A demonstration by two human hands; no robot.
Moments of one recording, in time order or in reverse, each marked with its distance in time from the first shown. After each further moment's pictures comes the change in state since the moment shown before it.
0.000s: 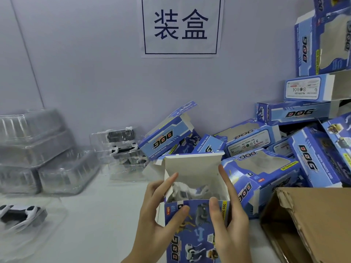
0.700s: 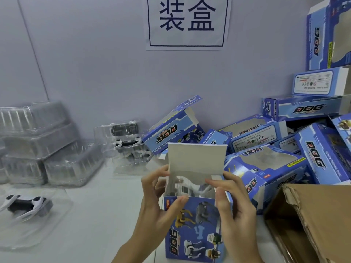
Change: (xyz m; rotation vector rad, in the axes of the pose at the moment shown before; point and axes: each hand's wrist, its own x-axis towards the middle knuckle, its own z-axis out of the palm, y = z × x) left_hand 0.007 0.002 -0.006 -0.080 -0.011 0.059; right_hand 0.009 -0.005 -0.002 -0.091 0.002 -0.070
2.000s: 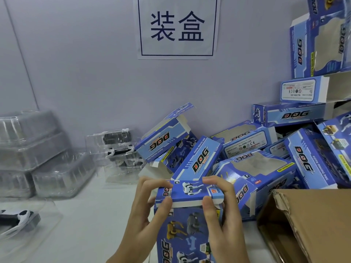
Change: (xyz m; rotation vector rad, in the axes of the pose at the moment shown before) left_hand 0.007 0.022 -0.006 -0.155 -0.065 -0.070; right_hand 0.000 -0.013 0.006 0.022 -0.029 0.028
